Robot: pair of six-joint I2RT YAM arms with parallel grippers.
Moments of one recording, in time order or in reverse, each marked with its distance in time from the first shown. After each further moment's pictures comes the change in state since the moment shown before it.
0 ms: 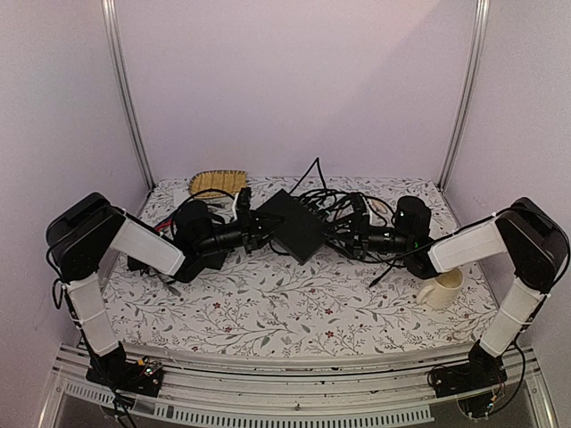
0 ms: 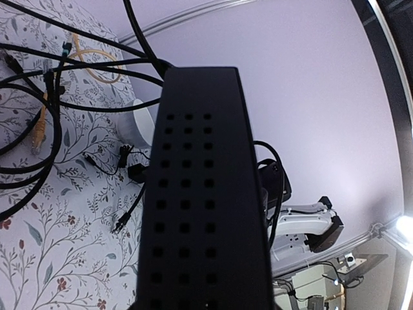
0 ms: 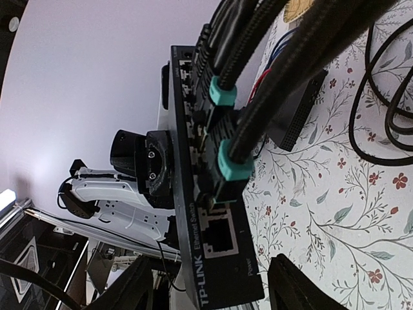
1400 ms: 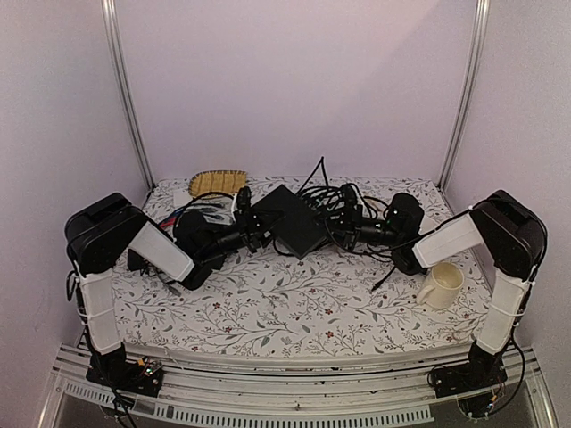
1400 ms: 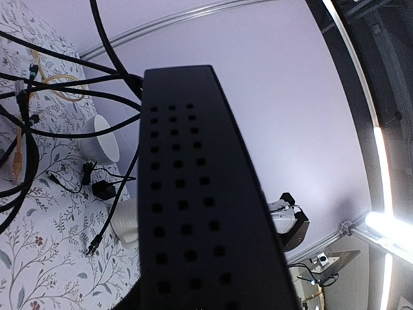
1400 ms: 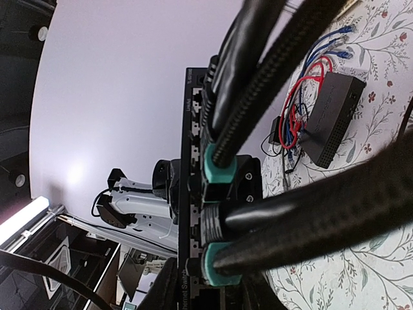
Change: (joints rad) left arm -0.008 0.124 0.002 0.333 -0.015 -0.141; right arm 0.003 0.163 0.108 0.261 -0.025 0.215
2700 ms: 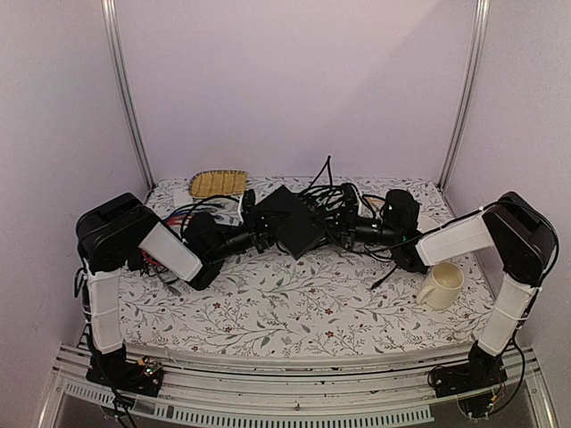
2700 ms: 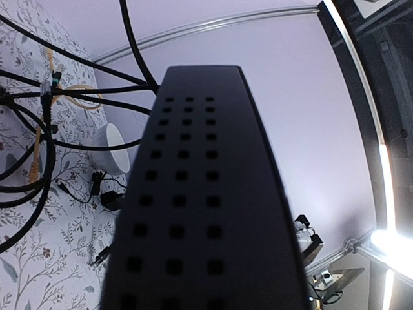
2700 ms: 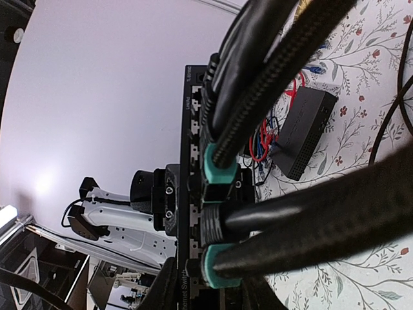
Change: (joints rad) left arm -0.025 0.078 0.060 -0.004 -0.099 -0.012; right arm 0.036 -0.069 0.013 -0.237 0.104 -0.174
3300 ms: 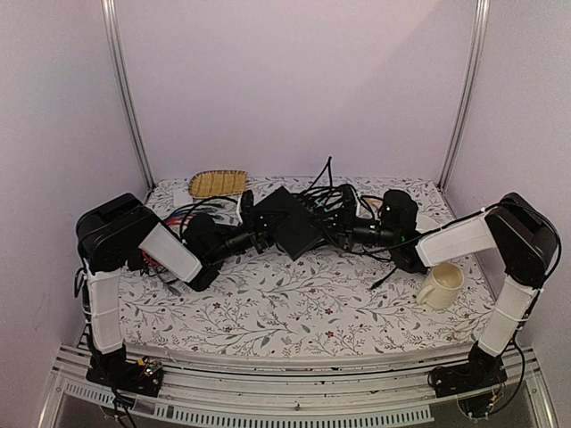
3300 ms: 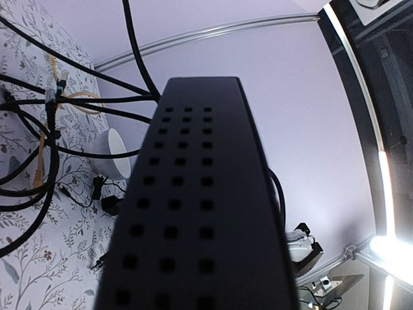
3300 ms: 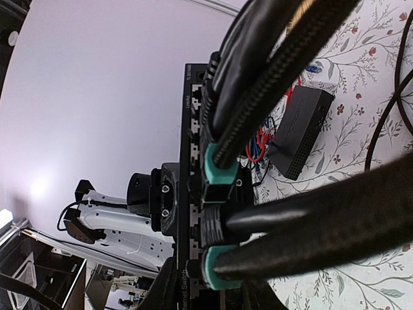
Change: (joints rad) left arm -0.001 0.000 -0.010 0.010 -0.026 -0.009; right arm 0.021 -0.016 0.000 -0.040 0.036 -0.011
